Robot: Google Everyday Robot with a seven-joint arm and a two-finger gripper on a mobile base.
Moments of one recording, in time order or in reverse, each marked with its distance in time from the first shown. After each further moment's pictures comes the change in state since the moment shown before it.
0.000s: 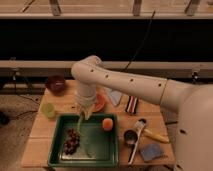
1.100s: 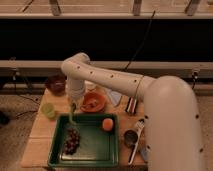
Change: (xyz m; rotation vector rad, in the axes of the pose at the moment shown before) arm 0.050 -0.096 0.036 0.036 0.062 -0.089
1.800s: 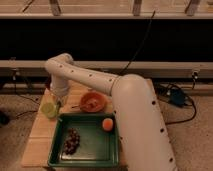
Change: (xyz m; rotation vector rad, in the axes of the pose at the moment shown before) arm -0.011 -0.092 0.036 0.028 -0.045 -0.138
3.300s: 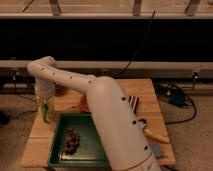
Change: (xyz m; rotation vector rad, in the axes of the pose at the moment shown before) arm -0.019 -0.061 0.033 -0.025 -0.037 -0.115
